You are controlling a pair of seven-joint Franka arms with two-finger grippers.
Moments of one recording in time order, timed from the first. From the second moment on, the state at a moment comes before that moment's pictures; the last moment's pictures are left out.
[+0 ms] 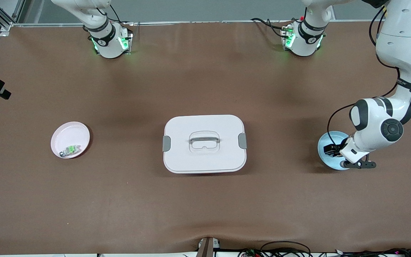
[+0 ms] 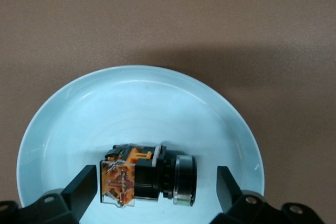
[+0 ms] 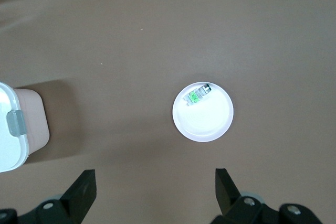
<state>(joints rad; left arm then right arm) 0.17 0.56 -0.09 -1.94 0.10 2.47 0.05 -0.09 -0.01 -0.03 -1.50 0.06 1.56 0.04</state>
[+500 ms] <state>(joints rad) 0.17 0.57 -0.09 -1.94 0.10 2.47 0.05 -0.09 -0.01 -0.02 -1.50 0.06 1.55 0.04</state>
